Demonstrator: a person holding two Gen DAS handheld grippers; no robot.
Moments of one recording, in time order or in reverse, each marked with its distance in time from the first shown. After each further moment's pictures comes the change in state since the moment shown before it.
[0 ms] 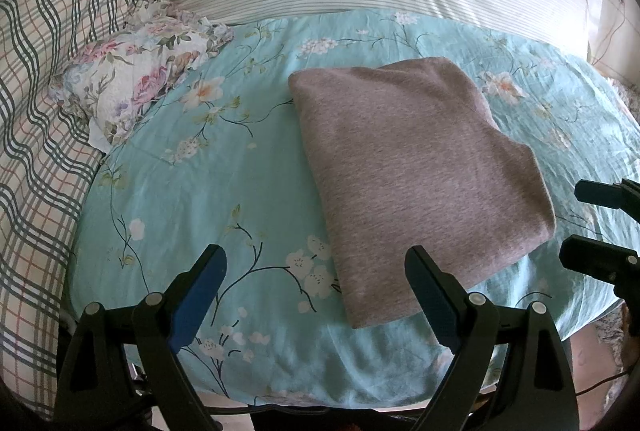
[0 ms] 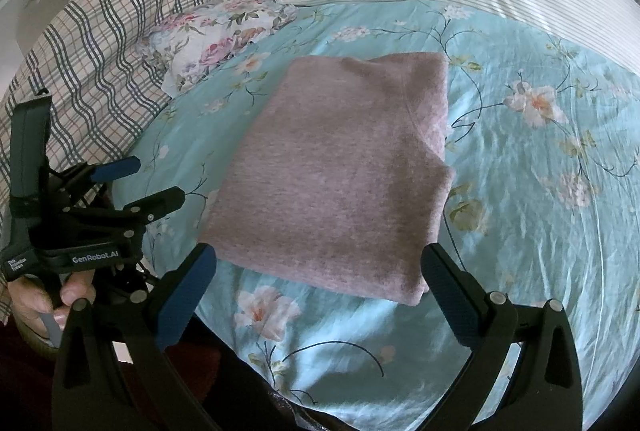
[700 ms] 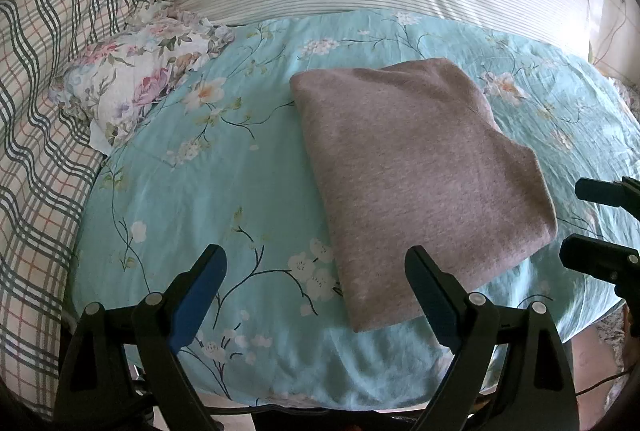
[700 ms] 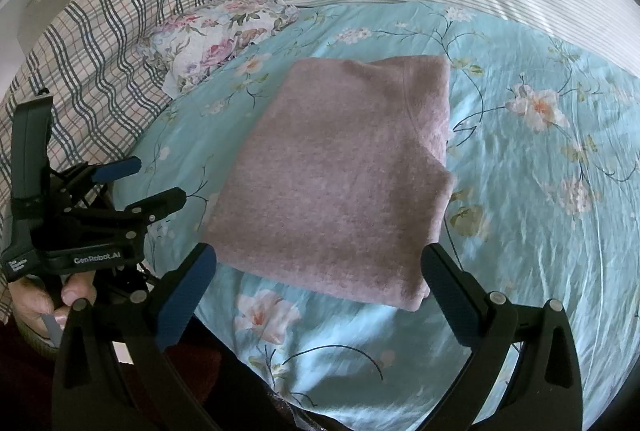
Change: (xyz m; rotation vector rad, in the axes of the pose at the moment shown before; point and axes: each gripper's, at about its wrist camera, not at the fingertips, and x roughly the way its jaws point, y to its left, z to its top) left arm 0.002 0.001 0.001 0.004 0.000 0.007; right arm 0.000 0.001 0.003 -0.001 0.000 0.000
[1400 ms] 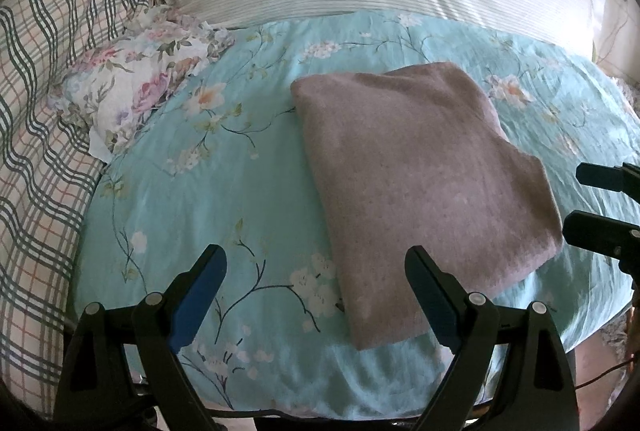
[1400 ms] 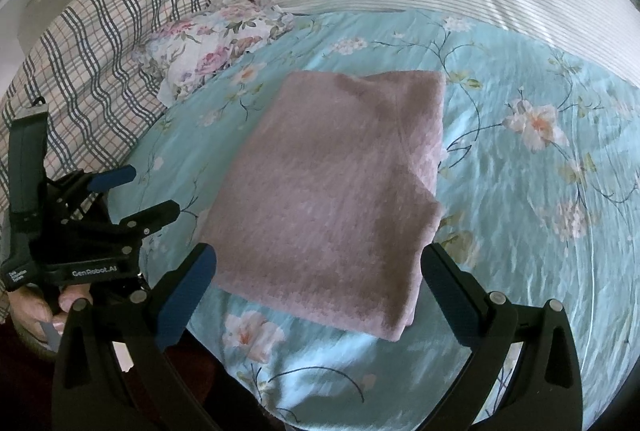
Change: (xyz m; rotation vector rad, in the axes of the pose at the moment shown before) left arm 0.009 0.000 0.012 0.007 -0.003 0.012; right arm 0.003 -0.011 0.017 -0.001 -0.019 -0.006
